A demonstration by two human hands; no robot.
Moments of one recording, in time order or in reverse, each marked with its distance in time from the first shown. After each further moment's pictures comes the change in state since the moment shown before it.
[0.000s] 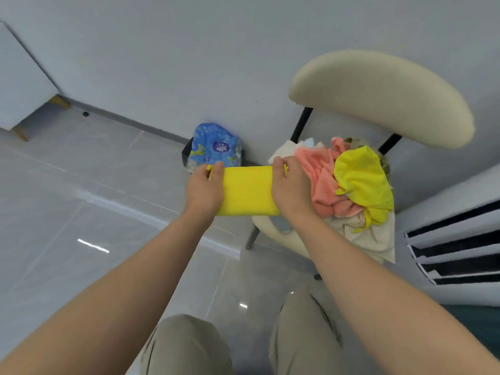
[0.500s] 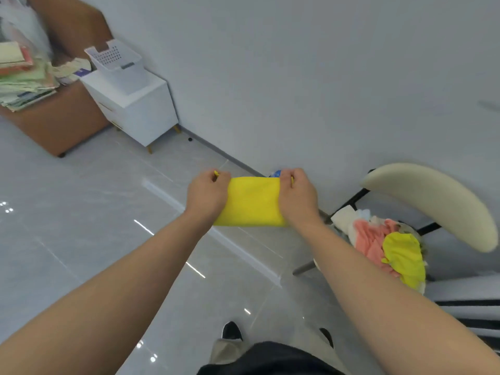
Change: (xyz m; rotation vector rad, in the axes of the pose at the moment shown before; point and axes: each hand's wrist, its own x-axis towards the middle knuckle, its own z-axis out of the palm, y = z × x) left_hand -0.037 0.206 -0.373 -0.007 0.148 -0.088; right_hand -0.098 -0.385 0.019 0.032 -0.243 -0.087
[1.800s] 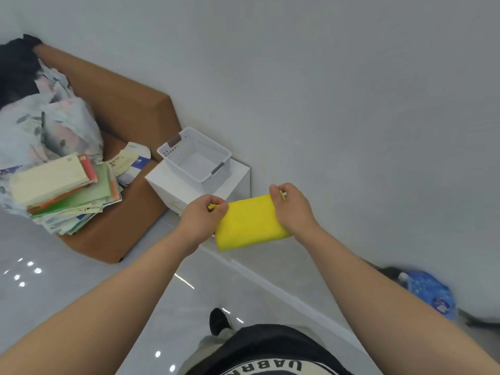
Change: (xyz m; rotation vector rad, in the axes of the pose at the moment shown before) left_hand 0.775 0.025 -0.427 0.149 -0.296 0.015; right_hand 0.467 -0.404 0.618 -0.041 -0.161 0.079
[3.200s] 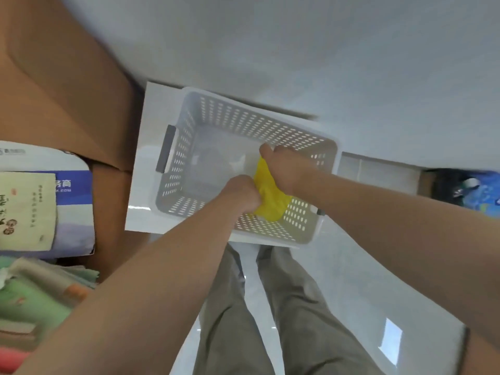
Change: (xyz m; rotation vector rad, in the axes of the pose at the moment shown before) left_hand 0.632 -0.221 -0.051 0.872 -0.974 -0.110; right_hand 0.494 -0.005 0.409 -0.933 -0.533 0.227
